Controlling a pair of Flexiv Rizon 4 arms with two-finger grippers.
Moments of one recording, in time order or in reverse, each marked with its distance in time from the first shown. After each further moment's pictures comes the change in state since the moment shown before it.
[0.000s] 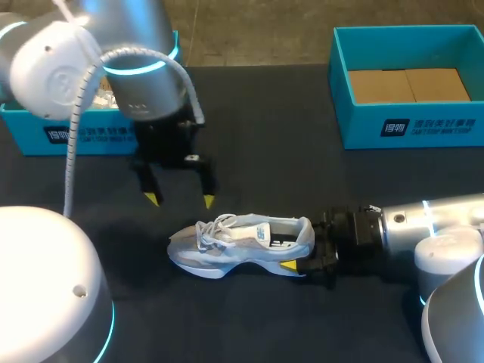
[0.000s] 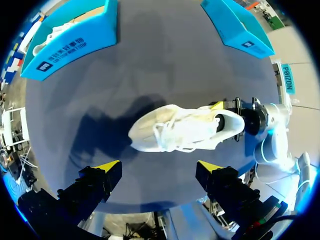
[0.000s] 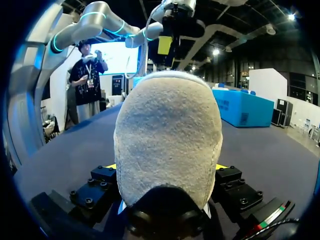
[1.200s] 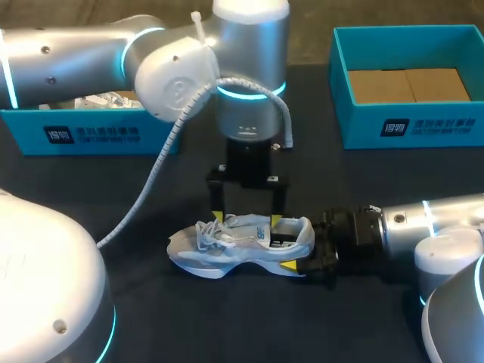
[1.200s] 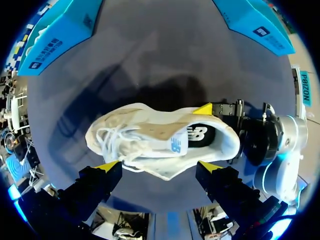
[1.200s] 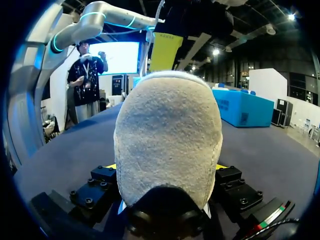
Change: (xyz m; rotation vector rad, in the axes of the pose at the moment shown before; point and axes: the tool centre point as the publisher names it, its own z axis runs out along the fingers) left arm 0.097 -0.020 0.063 -0.072 -0.131 -0.107; right arm 0.000 0.000 0.000 0.000 0.000 0.000
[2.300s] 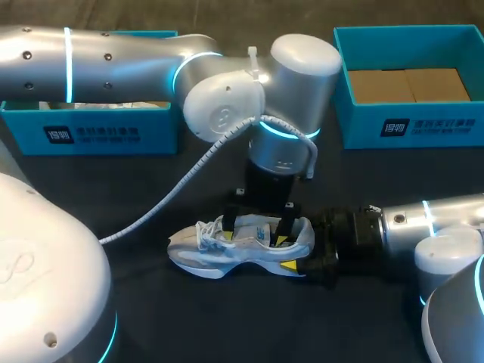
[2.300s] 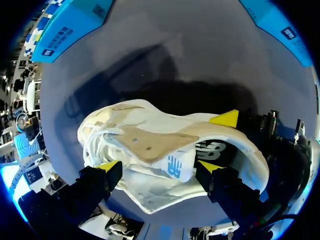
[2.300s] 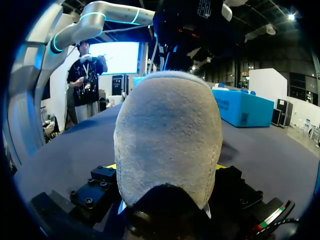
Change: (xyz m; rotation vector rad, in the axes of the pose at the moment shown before) left arm 0.009 -0.009 0.051 0.029 -0.182 -0.144; right arm 0.000 0.000 0.000 0.000 0.000 0.000
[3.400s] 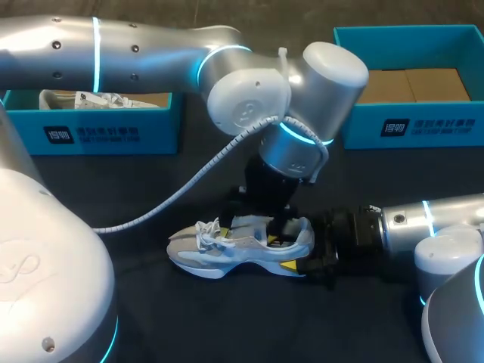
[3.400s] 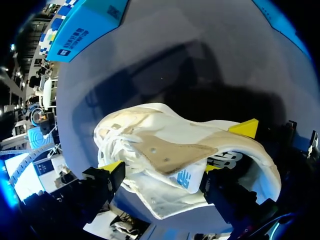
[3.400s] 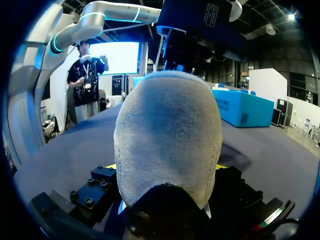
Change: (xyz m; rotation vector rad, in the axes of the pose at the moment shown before) left arm -0.017 -0.007 0.001 0.014 -0.150 -0.044; right arm 0.000 0.000 0.000 0.000 0.000 0.000
